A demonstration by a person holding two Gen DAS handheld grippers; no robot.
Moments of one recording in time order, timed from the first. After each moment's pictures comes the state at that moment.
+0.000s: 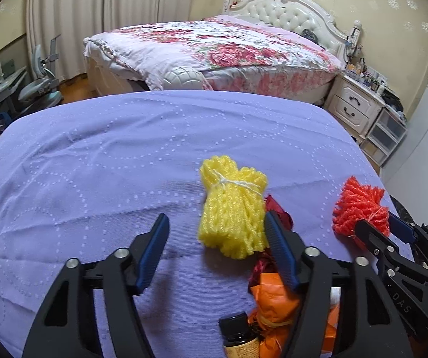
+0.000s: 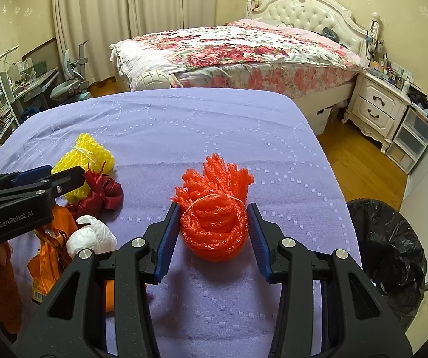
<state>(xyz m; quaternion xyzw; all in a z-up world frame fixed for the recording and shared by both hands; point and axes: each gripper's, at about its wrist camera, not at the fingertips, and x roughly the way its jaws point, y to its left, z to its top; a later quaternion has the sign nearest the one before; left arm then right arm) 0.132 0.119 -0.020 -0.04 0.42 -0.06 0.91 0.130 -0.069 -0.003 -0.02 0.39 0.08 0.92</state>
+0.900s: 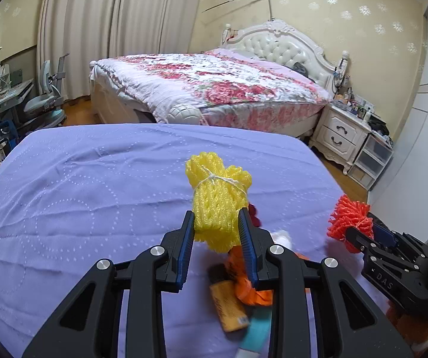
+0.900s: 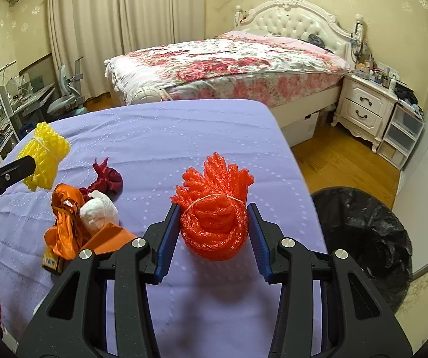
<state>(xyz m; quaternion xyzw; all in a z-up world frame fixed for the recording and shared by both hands) 0.054 0.119 0.028 -0.06 0.34 -0.06 0.94 0.079 -0.106 0.020 0.00 0.36 0.06 0.93</state>
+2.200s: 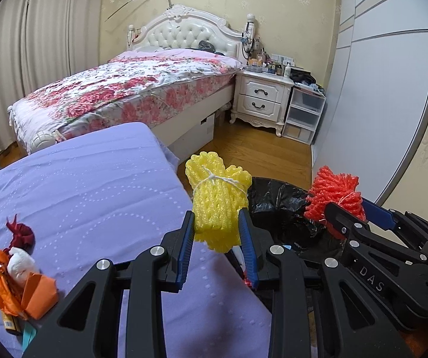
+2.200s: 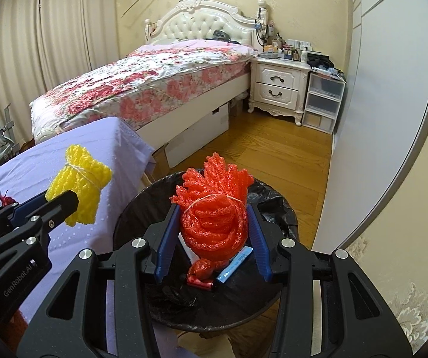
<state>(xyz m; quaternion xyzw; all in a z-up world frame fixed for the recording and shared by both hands) 0.076 -0.129 -0.005 0.05 0.34 -0.22 0.91 0.039 -0.295 0.008 0.07 0.34 -0.12 0.93</state>
